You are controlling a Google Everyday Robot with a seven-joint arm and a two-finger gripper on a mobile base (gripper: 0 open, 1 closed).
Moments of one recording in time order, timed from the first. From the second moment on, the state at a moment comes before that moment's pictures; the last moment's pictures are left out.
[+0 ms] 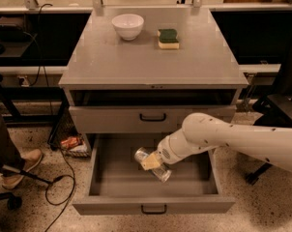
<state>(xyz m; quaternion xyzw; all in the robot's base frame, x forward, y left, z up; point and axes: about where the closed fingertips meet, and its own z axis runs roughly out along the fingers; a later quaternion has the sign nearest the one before) 0.516 -0.022 0.577 -0.35 0.89 0.24 0.18</state>
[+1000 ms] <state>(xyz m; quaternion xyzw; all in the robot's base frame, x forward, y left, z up) 0.559 -0.018 0.477 -0.30 0.89 0.23 0.24</state>
